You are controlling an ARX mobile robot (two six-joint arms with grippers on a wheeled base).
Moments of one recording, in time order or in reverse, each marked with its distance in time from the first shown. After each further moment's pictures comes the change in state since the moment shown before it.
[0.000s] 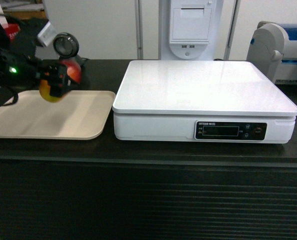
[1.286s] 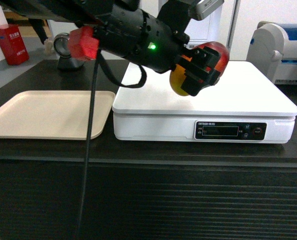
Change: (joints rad) left arm -0.483 -0.020 0.148 -0.149 0.073 0.131; right arm 0.000 0.000 0.000 0.000 0.000 0.000
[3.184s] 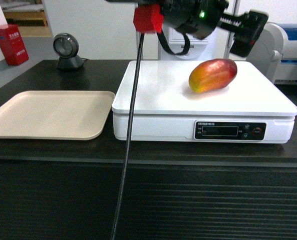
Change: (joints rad) left arm -0.062 0.237 0.442 0.000 -0.103 -0.141; right arm 0.000 0.000 0.000 0.000 0.000 0.000
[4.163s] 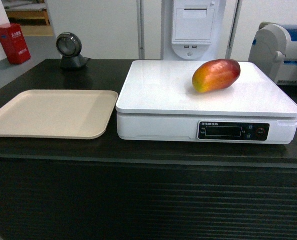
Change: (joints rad) left arm 0.428 -1.242 -1.321 0.436 -0.460 -0.260; right arm 0.000 0.000 0.000 0.000 -0.001 0.000
